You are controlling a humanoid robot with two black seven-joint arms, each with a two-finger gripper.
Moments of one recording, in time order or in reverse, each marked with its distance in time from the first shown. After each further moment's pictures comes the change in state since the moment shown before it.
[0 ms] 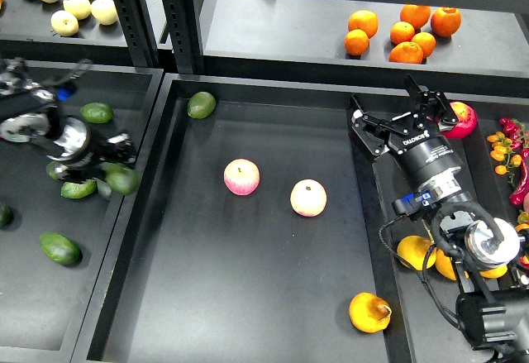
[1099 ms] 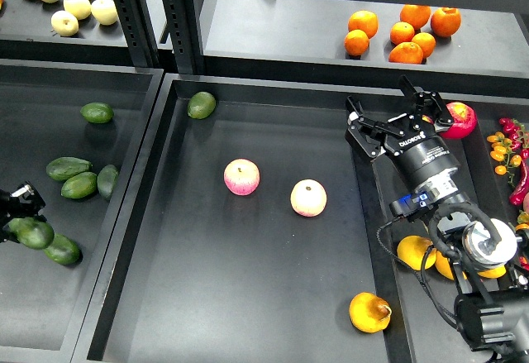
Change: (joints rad) left arm 0.319 0.245 -0.187 0.003 0.013 0.000 0.000; right arm 0.000 0.000 -0.014 0.000 -0.001 0.002 -0.003
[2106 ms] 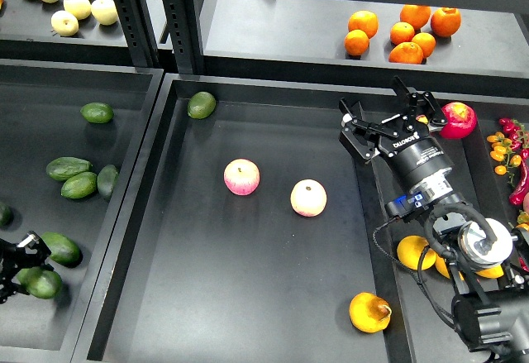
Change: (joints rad) left arm 0.282 -0.056 -0.231 0.038 0.056 0.000 0.000; right arm -0.001 0.000 -0.023 0.006 0.002 -0.002 0.000
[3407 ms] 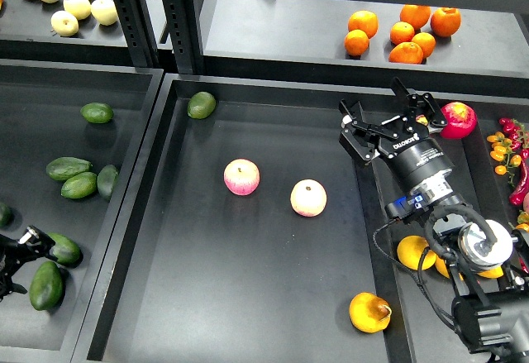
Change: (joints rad) left arm -0.010 0.010 -0.049 0.010 0.028 0.000 0.000; right arm -0.002 0.000 0.000 0.001 -0.002 -0.003 0.000
